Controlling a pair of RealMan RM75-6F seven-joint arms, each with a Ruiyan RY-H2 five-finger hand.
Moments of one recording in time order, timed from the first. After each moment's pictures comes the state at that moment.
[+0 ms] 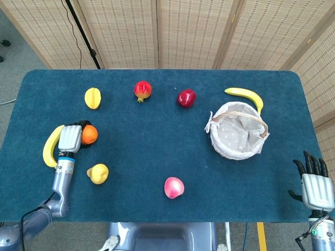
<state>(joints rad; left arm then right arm) -0.60 -1.88 -0.22 -0.66 1.26 1.13 -0.09 0.08 -1.22 0.09 -1.56 -1.32 1.43 -0.29</state>
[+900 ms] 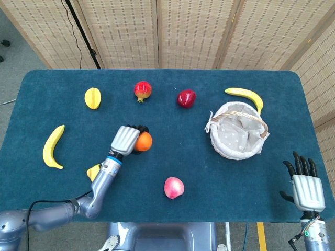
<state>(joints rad) -0.80 -1.86 -0.29 -1.18 1.20 1.00 0.30 0.08 -1.24 0.07 -1.60 -1.36 1.45 -0.33</state>
